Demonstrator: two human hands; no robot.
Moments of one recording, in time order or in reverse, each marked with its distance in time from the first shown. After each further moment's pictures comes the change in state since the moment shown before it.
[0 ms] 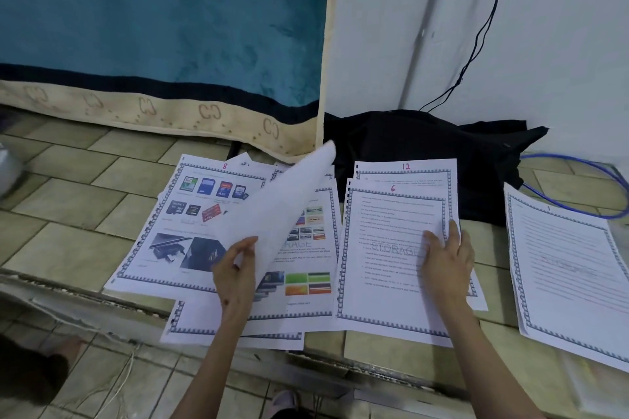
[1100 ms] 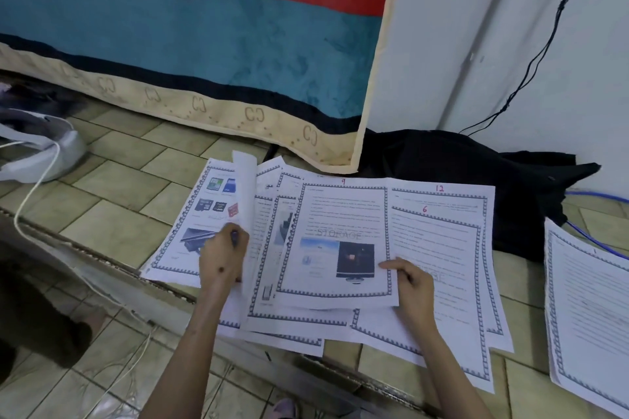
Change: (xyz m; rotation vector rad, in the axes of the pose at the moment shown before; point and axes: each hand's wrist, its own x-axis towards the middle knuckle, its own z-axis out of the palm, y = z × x) left_hand 0.059 0.000 -0.054 0.663 -0.068 0.043; right_hand -0.037 -0.075 0.005 1.086 -0.198 -0.007
